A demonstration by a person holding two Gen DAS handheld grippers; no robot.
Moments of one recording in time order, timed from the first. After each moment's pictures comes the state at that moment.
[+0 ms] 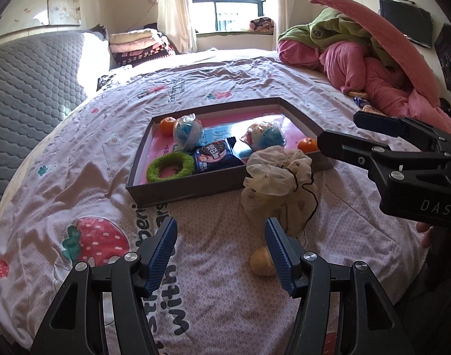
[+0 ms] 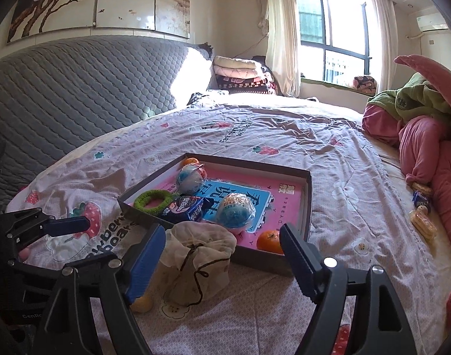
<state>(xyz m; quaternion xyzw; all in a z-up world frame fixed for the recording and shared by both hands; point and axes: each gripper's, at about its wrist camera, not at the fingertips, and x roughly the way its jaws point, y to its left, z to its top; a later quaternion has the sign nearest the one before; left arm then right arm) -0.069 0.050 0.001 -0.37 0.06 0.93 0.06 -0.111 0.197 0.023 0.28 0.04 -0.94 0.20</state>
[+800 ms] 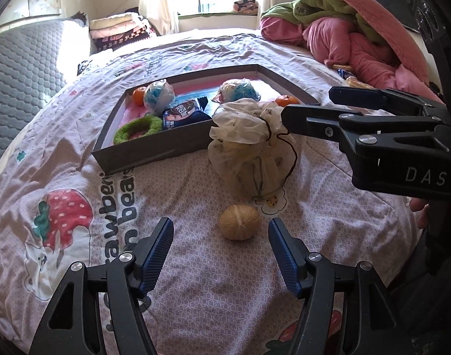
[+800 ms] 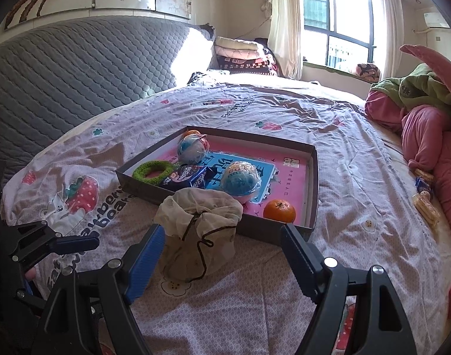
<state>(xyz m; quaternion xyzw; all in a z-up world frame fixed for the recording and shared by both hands) -0.061 0.065 -0.035 -0.42 0.06 0.90 0.09 -0.109 0.190 -0.001 0.32 0.06 -0.92 0.20</state>
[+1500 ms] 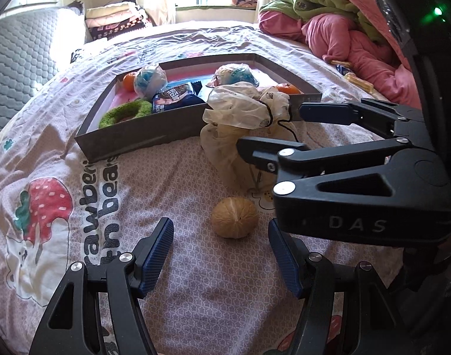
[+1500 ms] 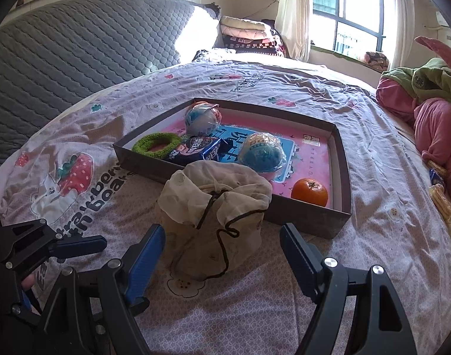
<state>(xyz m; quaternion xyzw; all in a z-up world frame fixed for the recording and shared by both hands) -0.074 0.065 -0.053 -0.43 0.04 0.89 0.11 -0.128 0.158 -0.036 0.37 0.08 -0.90 0.20</state>
